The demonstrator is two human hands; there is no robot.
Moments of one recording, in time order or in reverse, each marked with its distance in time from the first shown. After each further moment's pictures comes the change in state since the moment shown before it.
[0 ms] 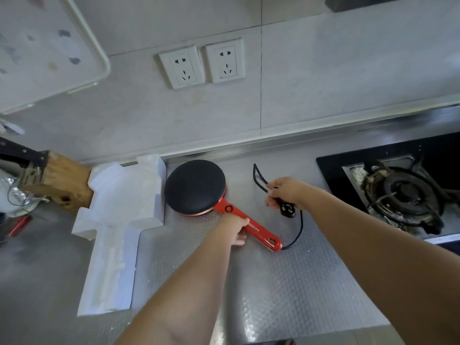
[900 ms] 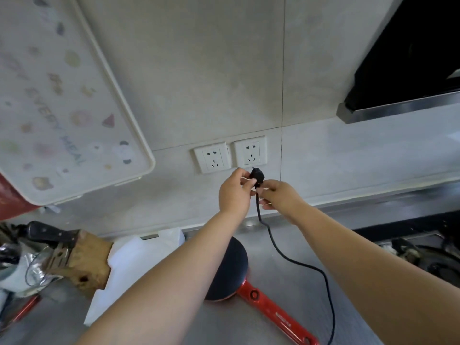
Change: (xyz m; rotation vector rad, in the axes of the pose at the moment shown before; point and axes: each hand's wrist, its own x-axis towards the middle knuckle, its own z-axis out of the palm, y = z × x) left_hand -0.067 0.216 -0.075 0.157 0.362 1.164; right_hand 0.012 -0.176 -0.007 0.221 0.258 -0.483
